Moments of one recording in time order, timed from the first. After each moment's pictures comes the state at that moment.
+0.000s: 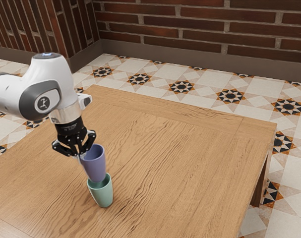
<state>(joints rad) 0.01 -0.32 -0.08 -2.40 -0.07 2.04 -0.89</state>
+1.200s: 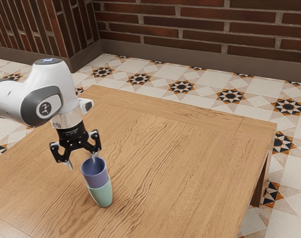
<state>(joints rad) 0.01 -0.32 -0.09 -2.43 -0.09 2.07 -0.88</state>
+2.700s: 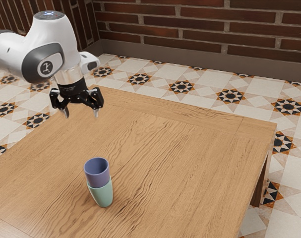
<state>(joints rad) 0.01 -0.22 -0.05 -2.09 0.12 1.99 -0.51</state>
